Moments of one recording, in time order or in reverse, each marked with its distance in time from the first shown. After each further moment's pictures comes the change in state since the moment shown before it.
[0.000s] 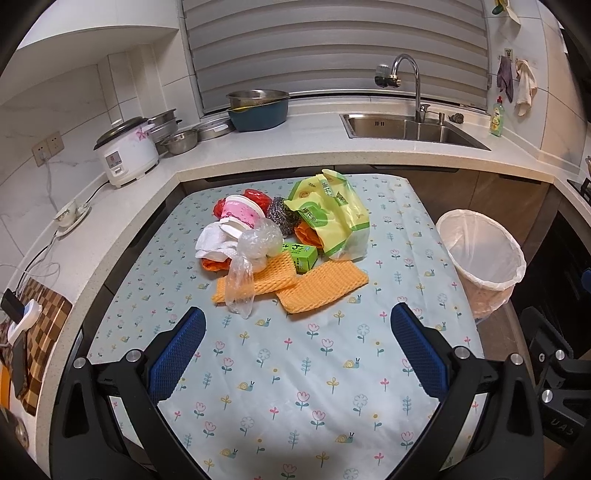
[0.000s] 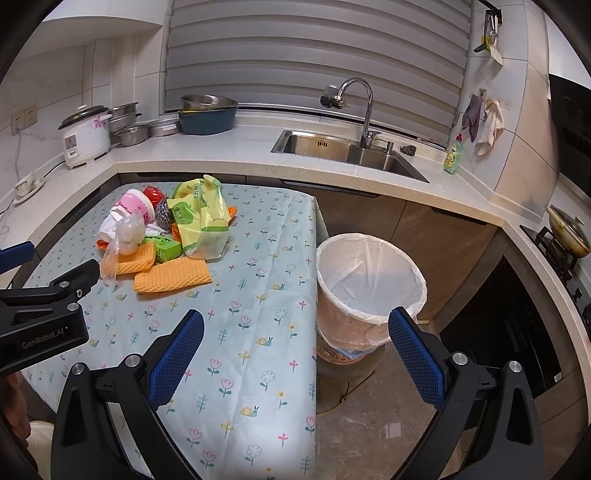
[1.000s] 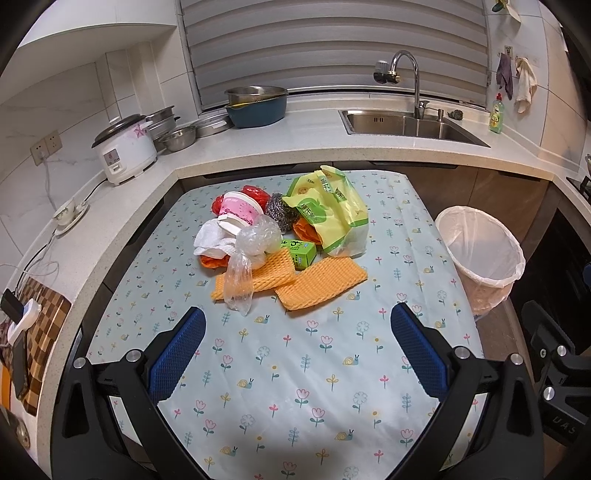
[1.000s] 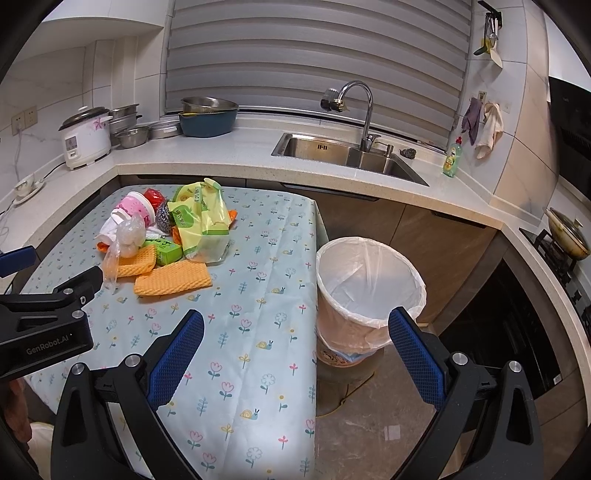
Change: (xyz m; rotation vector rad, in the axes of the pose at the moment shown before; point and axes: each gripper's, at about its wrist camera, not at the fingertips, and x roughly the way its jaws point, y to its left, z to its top) left arm 0.003 -0.001 -0.002 0.003 0.017 -0.003; right arm -0.001 -0.001 0.001 0.001 -0.012 -0.001
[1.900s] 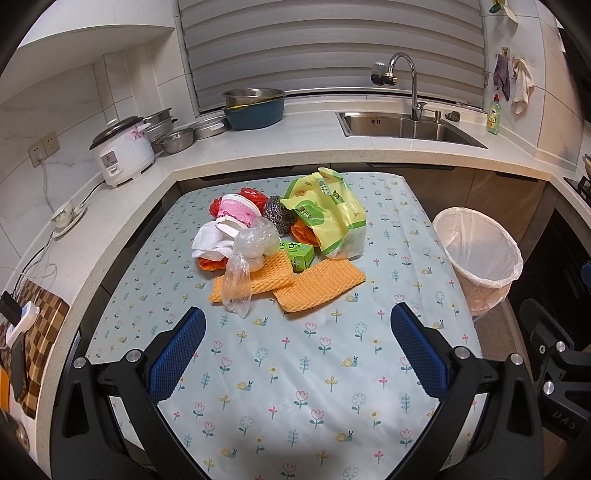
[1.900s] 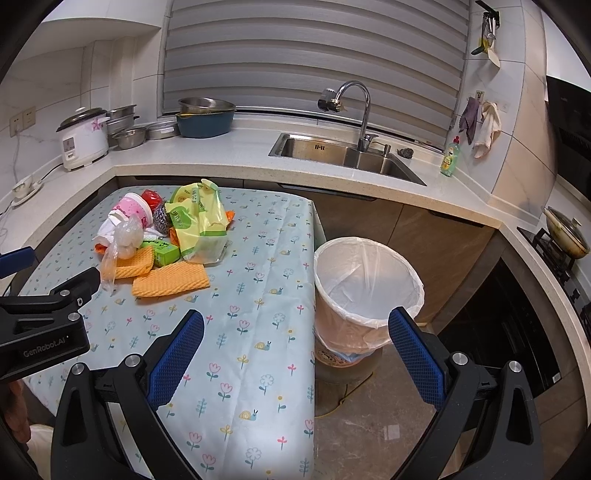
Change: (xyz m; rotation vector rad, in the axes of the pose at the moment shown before) left arm -0.003 -0.004 0.002 0.003 -0.008 -0.003; right arm 0.000 0.001 0.001 0.002 -0.003 -0.007
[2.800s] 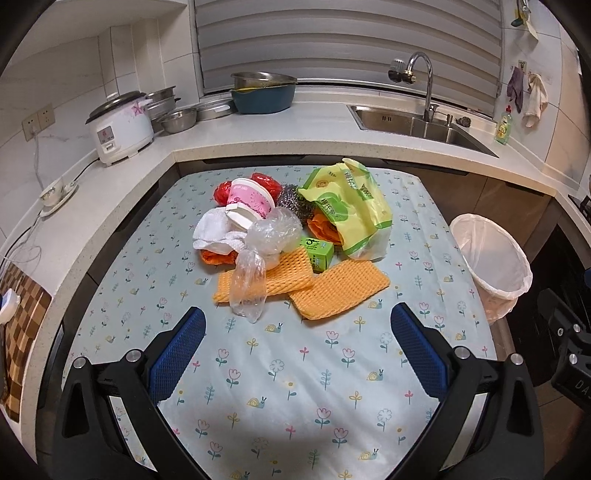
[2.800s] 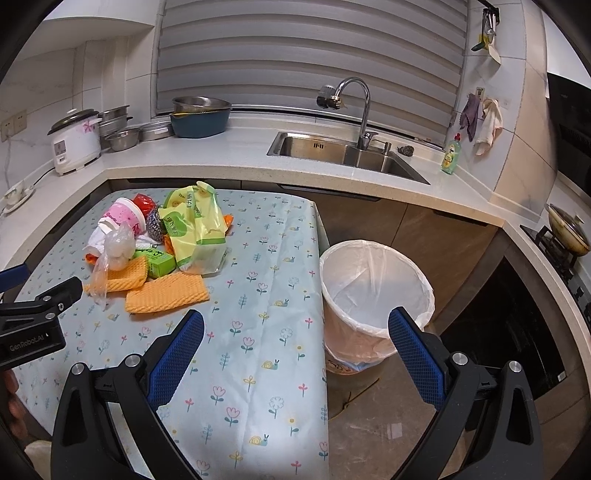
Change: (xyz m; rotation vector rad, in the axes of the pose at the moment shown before) left arm 0.049 0.052 0.004 -0.074 0.039 -0.054; right arm 0.031 0.009 0.013 0.028 -0.002 -0.003
